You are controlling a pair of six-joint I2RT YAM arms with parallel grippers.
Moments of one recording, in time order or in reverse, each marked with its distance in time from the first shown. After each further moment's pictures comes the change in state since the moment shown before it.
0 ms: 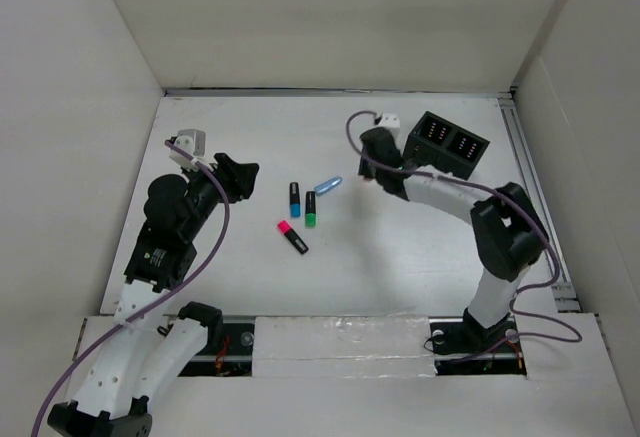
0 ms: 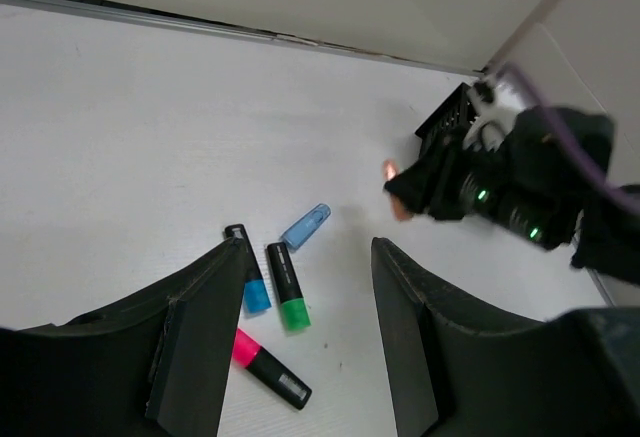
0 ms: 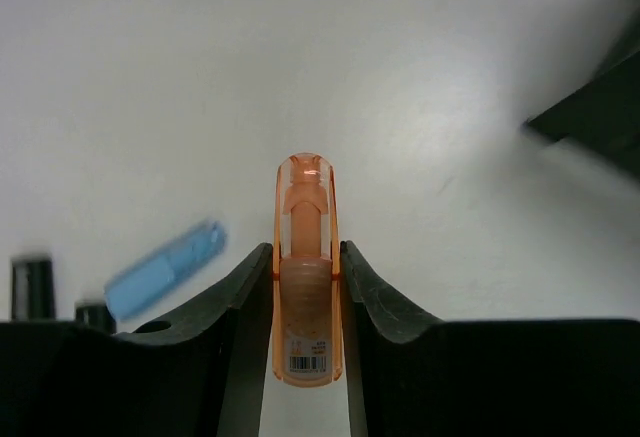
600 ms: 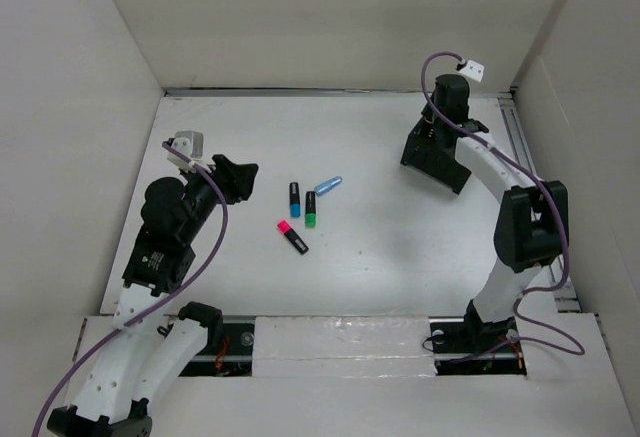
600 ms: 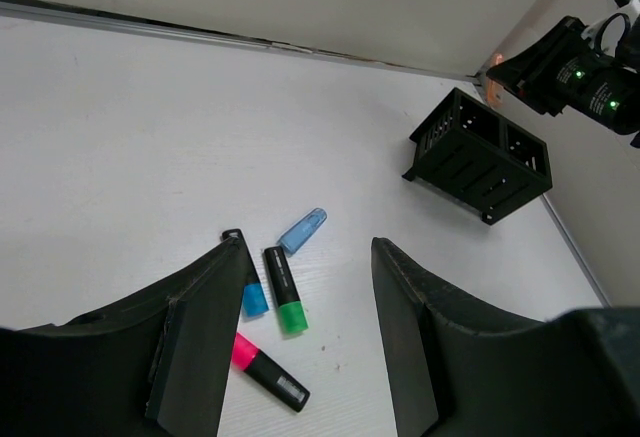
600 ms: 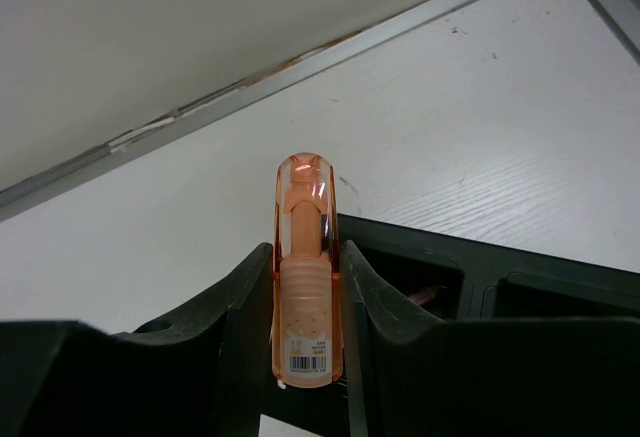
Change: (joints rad) left arm 0.000 -0.020 0.000 0.000 0.005 0.003; right arm -0.444 -0.048 0.240 0.058 0.013 -0.052
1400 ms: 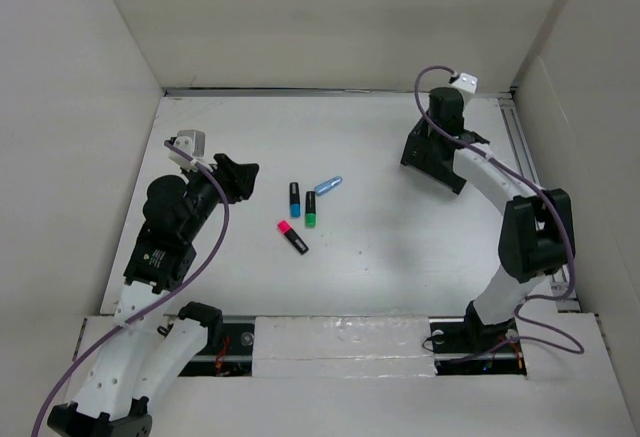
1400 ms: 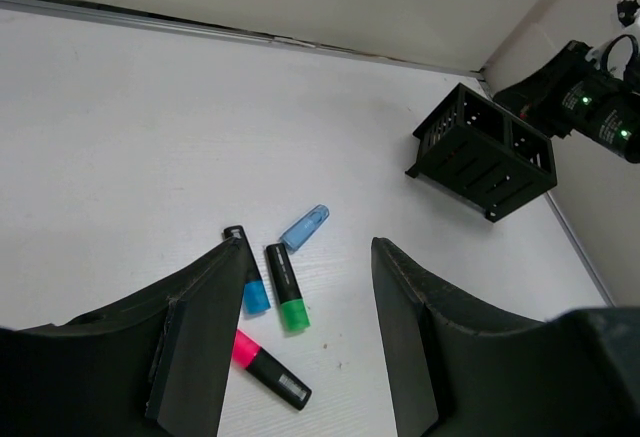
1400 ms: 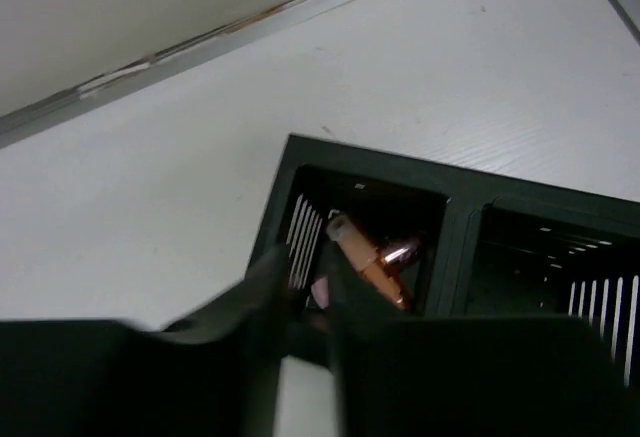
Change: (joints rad) left arm 0.000 0.014 0.000 0.000 0.000 0.001; right arm 0.026 -0.049 -0.102 -0.020 0.026 -0.029
